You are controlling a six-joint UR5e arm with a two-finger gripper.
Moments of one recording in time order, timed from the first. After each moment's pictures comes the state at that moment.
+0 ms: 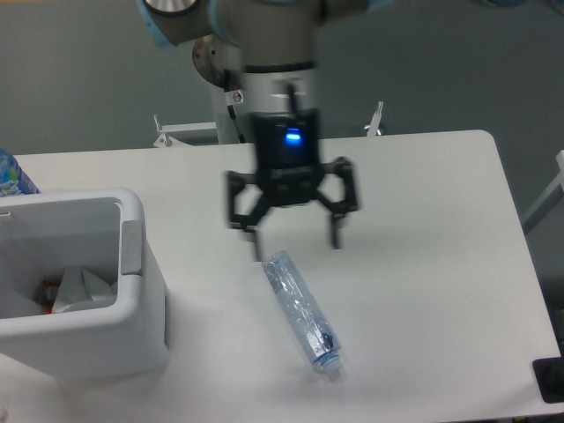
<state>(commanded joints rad) 2.57 -1.74 -1.55 -0.76 1.38 0.09</state>
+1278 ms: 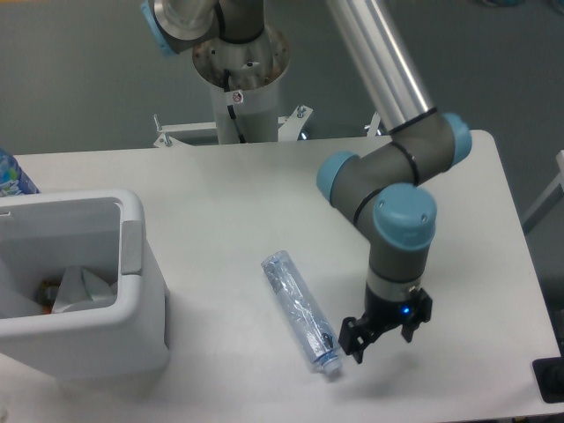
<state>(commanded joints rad) 2.50 -2.25 -1.41 -0.77 1.43 0.10</state>
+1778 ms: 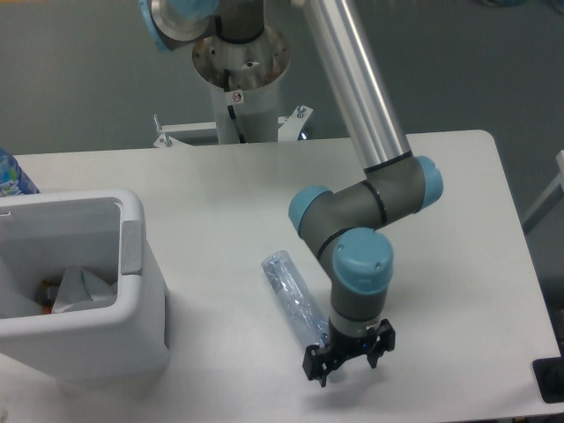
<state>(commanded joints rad) 2.42 -2.32 -1.37 -0.76 1.49 0.06</state>
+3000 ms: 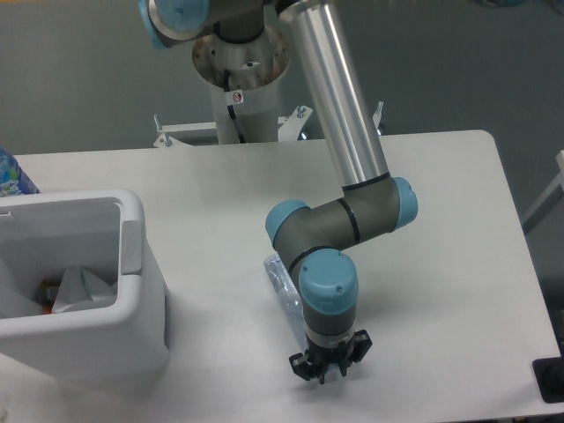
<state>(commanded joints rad) 2.40 -2.33 -1.40 -0.76 1.59 0.06</state>
